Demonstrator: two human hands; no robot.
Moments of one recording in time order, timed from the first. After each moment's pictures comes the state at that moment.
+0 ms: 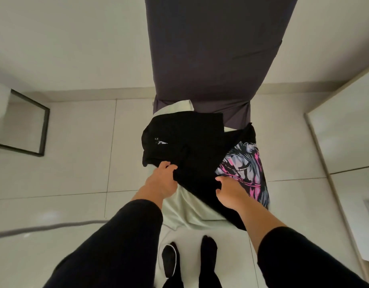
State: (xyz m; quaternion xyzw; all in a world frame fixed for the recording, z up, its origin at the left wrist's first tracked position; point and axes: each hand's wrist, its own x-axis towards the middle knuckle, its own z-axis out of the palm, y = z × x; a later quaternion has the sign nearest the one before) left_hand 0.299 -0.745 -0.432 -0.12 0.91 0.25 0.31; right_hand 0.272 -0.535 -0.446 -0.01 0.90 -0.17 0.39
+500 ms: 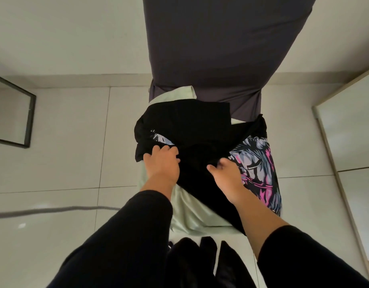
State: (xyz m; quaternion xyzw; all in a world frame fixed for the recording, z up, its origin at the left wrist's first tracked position) left_hand 0.260 -0.734 -0.474 -0.14 0.97 0.10 0.17; right_hand 0.246 -0.572 -0.470 0.16 0.85 -0.42 0.26
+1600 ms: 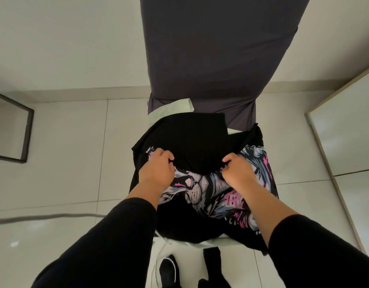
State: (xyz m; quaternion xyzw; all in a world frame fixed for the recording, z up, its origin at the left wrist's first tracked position) left_hand 0.252 -0.761 -0.466 -0.13 0.95 0.26 0.15; right_hand 0.206 -0.552 -0.458 0.08 0.94 -0.21 0.25
